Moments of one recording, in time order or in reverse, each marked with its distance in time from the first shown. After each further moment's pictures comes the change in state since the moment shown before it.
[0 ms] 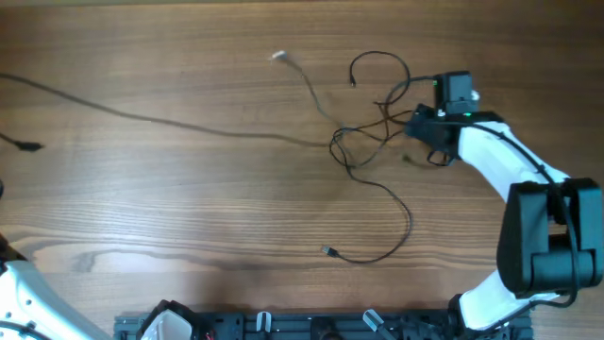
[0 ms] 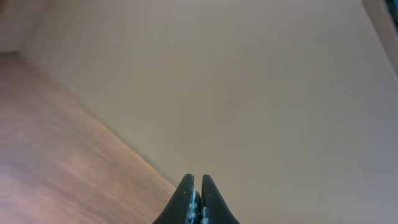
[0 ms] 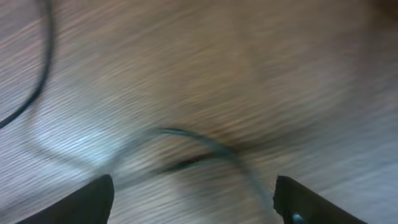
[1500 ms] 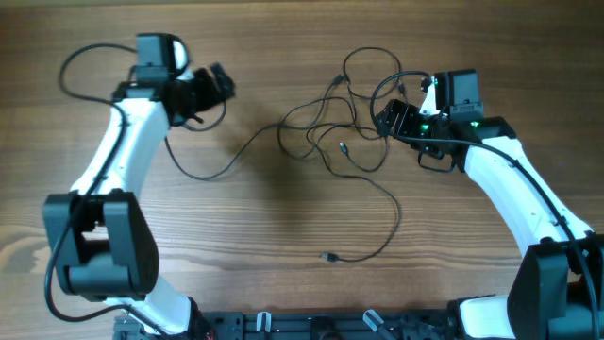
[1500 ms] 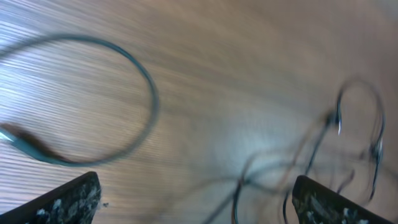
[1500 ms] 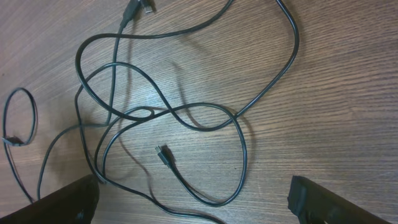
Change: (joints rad) left arm -0.965 0.688 0.002 -0.198 -0.607 0.312; right arm 0.089 -0.215 -0.008 -0.082 -0.407 -0.015
